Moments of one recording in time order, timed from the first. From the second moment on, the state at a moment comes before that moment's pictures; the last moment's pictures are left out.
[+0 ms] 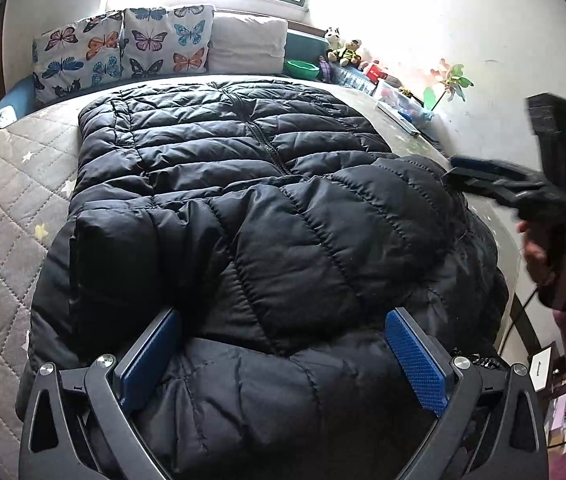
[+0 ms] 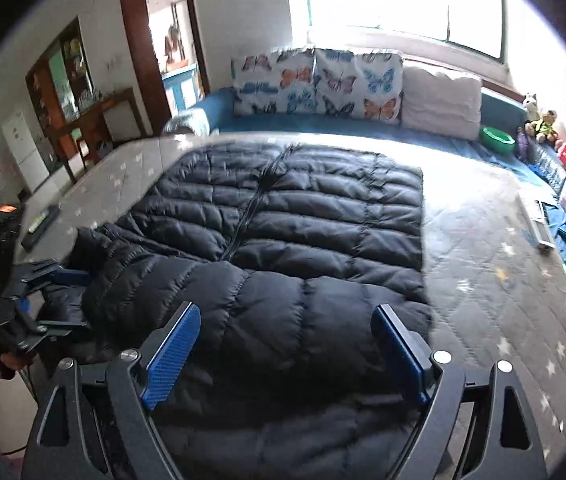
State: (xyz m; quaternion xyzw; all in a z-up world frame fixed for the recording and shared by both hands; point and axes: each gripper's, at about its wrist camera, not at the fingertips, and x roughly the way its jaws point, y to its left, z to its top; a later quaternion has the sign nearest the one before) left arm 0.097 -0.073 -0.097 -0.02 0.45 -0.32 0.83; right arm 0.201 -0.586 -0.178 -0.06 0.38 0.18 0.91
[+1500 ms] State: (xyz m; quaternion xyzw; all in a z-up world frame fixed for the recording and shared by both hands) left arm -0.053 -0.085 -0.071 0.11 0.47 -0.42 0.77; right arm 0.093 -0.607 -0.173 -0.15 0.35 0.17 0.91
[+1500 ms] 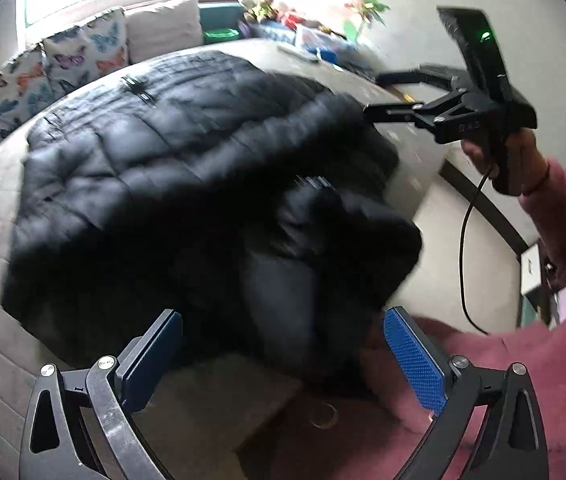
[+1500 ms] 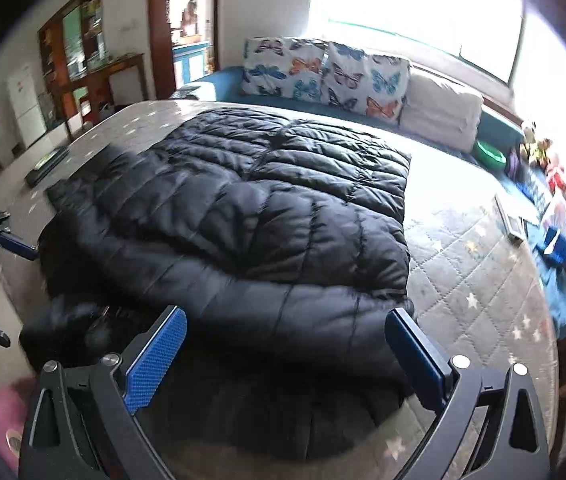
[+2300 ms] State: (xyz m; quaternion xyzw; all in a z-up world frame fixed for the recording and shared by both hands) left arm -0.006 -0.082 -0.034 0.07 0.47 -0.39 0.79; right arm 0.028 -0.547 -0.252 -0.31 0.32 0.27 0.86
